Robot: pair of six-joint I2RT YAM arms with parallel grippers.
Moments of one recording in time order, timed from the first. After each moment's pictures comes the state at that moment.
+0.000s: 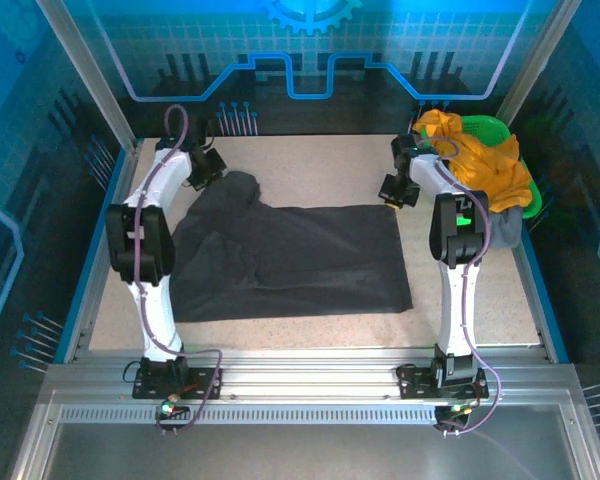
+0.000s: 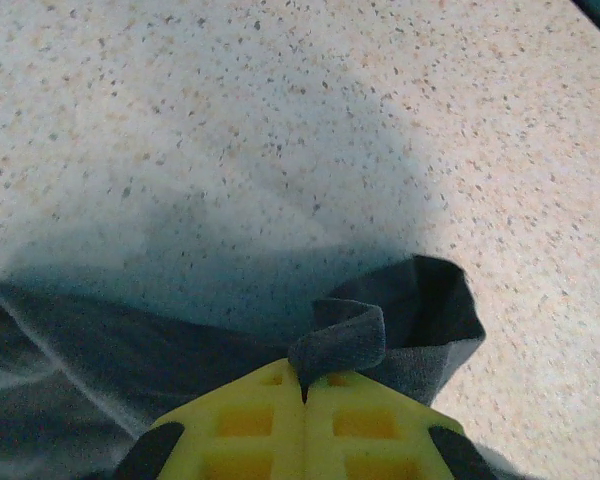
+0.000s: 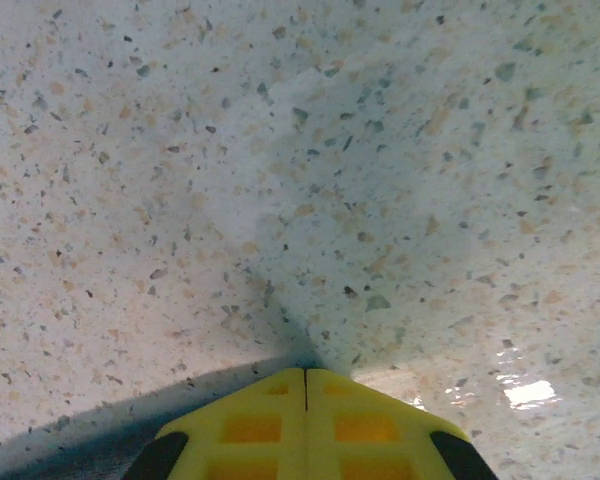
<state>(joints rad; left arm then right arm) 0.00 2.04 1.80 -0.81 0.04 -0.69 0.09 2.32 1.93 -0.95 -0.01 0.53</state>
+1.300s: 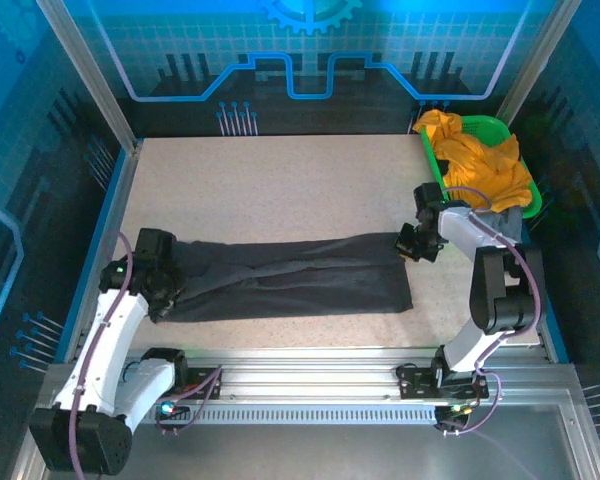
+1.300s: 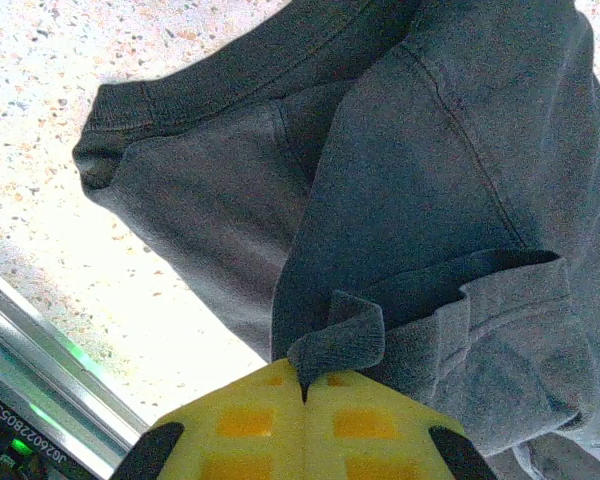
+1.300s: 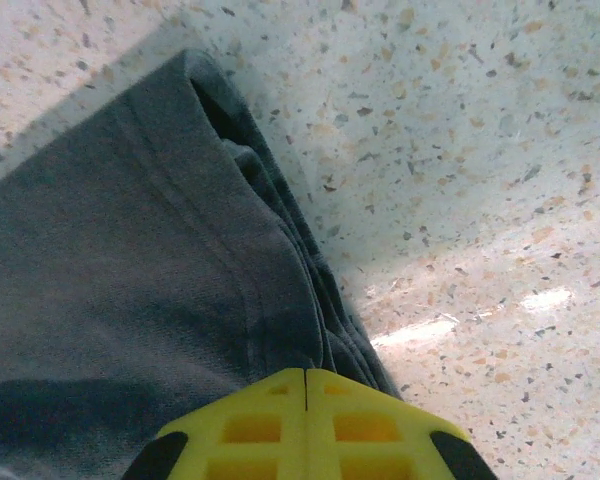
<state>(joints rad) 0.00 0.89 0.80 -1.16 -0.09 -1.03 0.07 1.64 1.06 -0.79 -0.13 0.56</state>
